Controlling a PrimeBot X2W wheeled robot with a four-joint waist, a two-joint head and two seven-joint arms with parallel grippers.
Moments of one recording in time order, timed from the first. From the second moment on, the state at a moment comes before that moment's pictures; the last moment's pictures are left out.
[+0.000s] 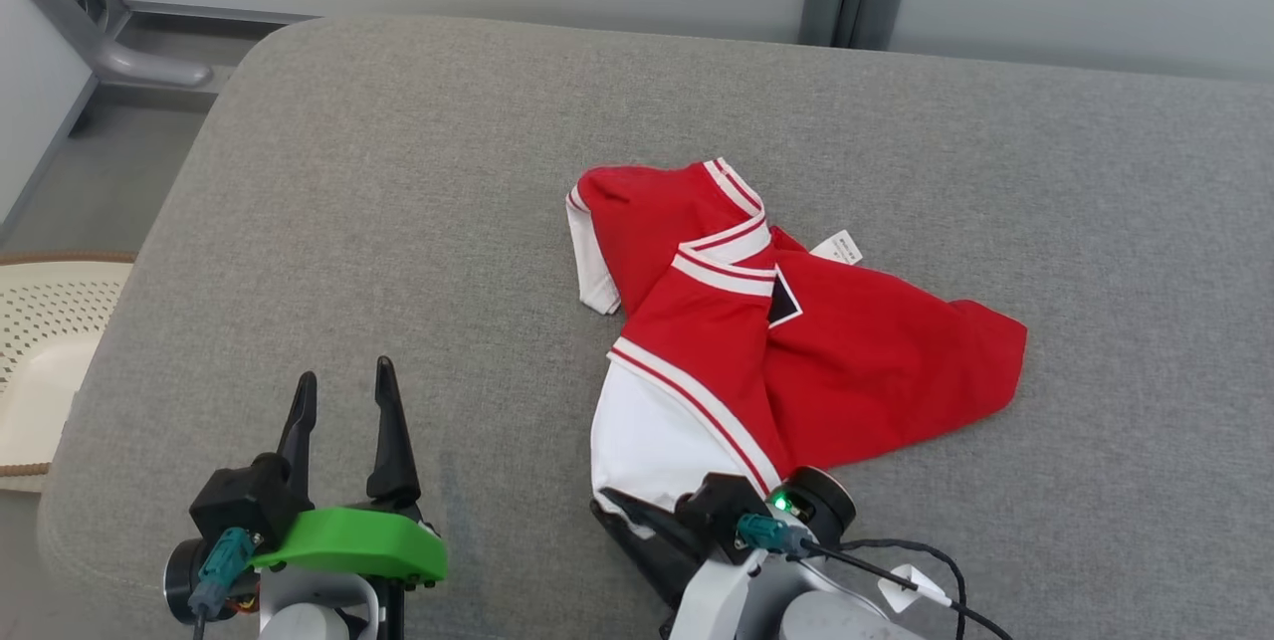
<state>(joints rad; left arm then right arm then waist) -0.10 0.05 -0.13 0.25 -0.36 0.04 -0.26 -0.38 -0.05 0.88 0.56 0.36 0.13 -0.17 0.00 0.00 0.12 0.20</state>
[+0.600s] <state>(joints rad) -0.07 0.05 -0.17 0.25 -0.35 0.04 -0.26 -0.33 -0.07 0.33 0.60 0.24 0.13 -0.26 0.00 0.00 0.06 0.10</state>
